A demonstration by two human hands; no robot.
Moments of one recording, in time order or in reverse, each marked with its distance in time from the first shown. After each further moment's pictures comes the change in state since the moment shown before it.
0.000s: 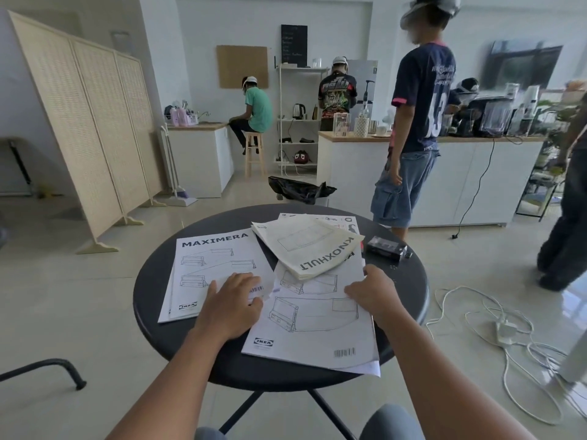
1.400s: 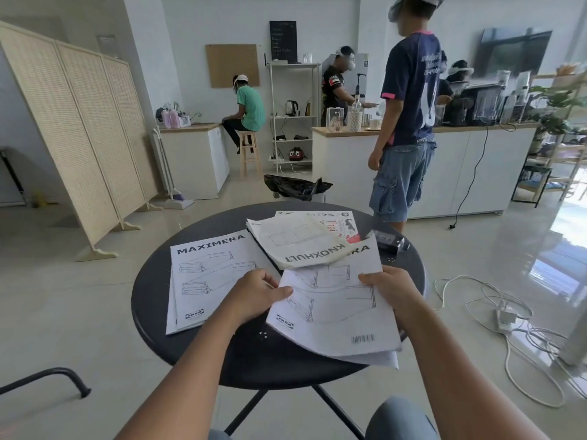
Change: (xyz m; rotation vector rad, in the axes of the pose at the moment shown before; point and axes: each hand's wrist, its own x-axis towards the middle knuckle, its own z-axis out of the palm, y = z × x) left_hand 0.004 0.049 -0.025 -0.541 -0.147 -0.198; right_hand 0.001 0.023 -0.026 0.473 -0.058 0.105
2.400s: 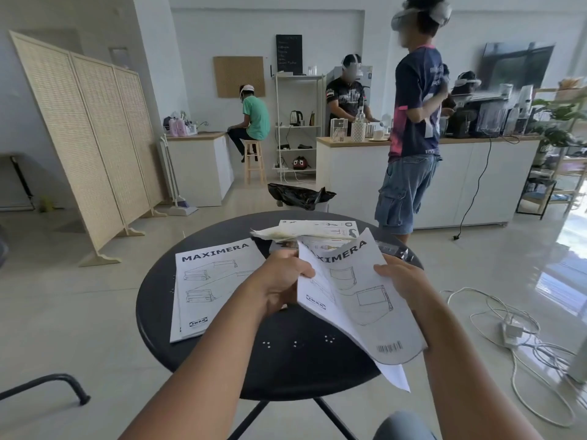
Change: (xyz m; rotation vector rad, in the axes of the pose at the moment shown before) left_hand -0.016 0.077 -0.004 -0.633 -0.202 -0.049; right_hand 0.021 -0.017 -0.016 0.089 -0.017 -0.066
